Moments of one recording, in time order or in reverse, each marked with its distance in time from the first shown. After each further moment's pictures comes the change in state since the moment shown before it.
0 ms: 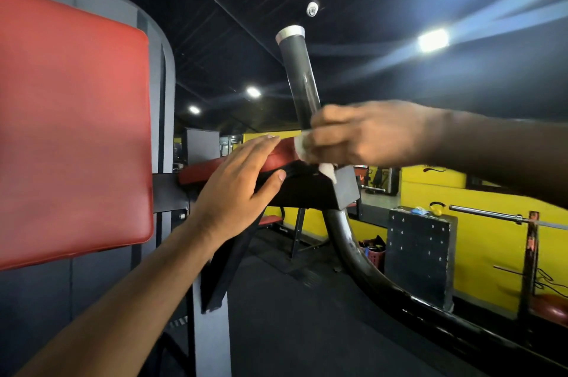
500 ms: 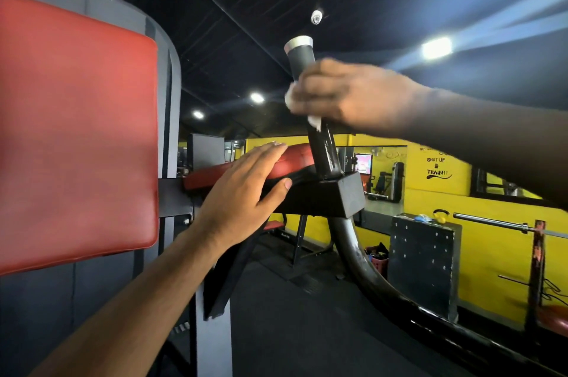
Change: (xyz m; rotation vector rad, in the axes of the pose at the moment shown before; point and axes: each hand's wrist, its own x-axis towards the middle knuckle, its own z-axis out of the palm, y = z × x) left_hand 0.000 0.000 -0.004 0.002 -0.020 0.015; right_hand 0.027 0.029 0.003 -0.030 0.103 0.213
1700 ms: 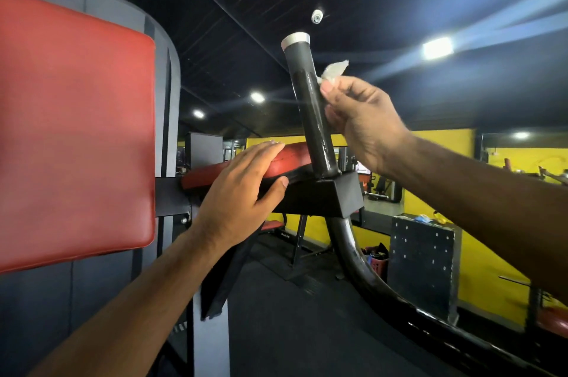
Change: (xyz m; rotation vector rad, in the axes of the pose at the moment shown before) left_hand 0.001 0.003 0.005 -0.006 0.049 -0.020; right_hand -0.006 -0.047 0.027 1.968 0.747 1.319
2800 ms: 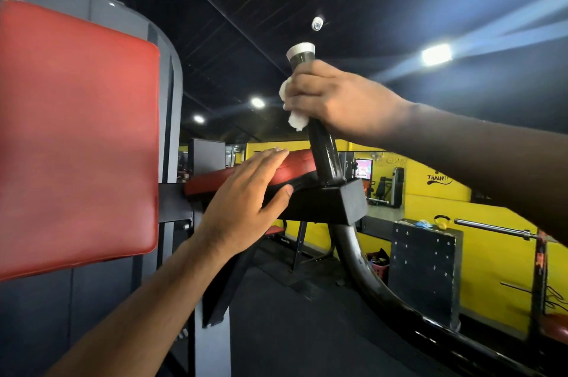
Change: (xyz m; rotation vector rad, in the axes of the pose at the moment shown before) left_hand -0.001 -0.005 -0.002 -0.016 -0.034 0.003; right_hand 0.047 -0.039 0.015 -1.725 -0.553 -1.274
